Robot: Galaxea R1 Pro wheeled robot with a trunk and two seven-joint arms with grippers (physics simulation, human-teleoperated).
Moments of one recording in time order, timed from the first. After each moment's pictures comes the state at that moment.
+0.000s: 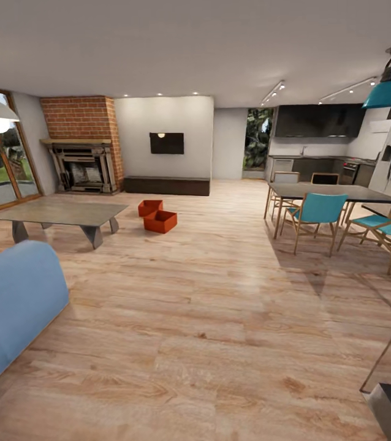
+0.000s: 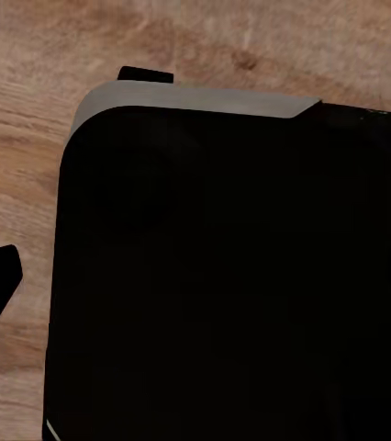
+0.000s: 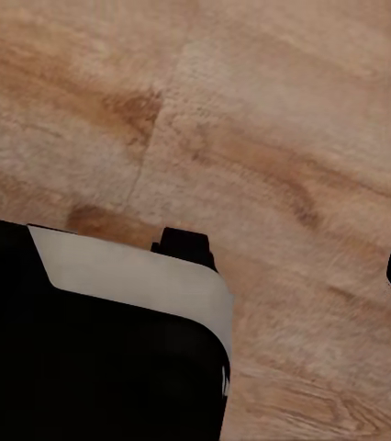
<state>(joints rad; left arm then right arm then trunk) 0.00 -0.03 0.01 -0.11 0.14 -0.04 -0.01 -0.18 0.03 0.98 0.00 -0.74 -0.14 -0.10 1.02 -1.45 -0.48</state>
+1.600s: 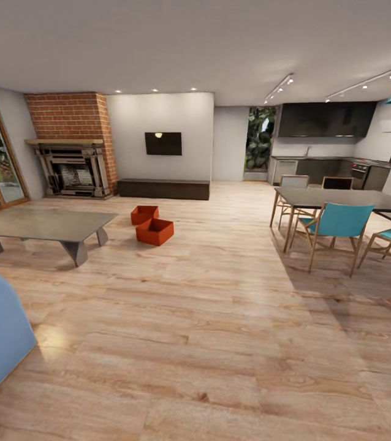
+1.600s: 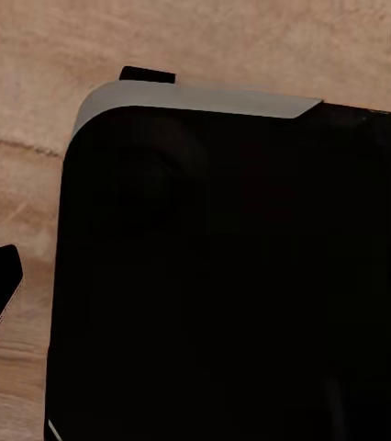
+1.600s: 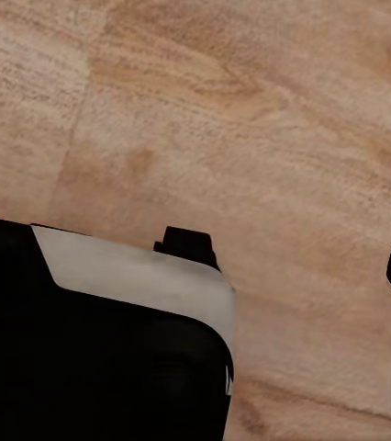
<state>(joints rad) 0.00 -0.02 0.01 -0.11 0.14 -0.04 -0.01 -0.18 0.03 0.98 0.00 -0.75 -0.13 -0.10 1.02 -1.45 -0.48</state>
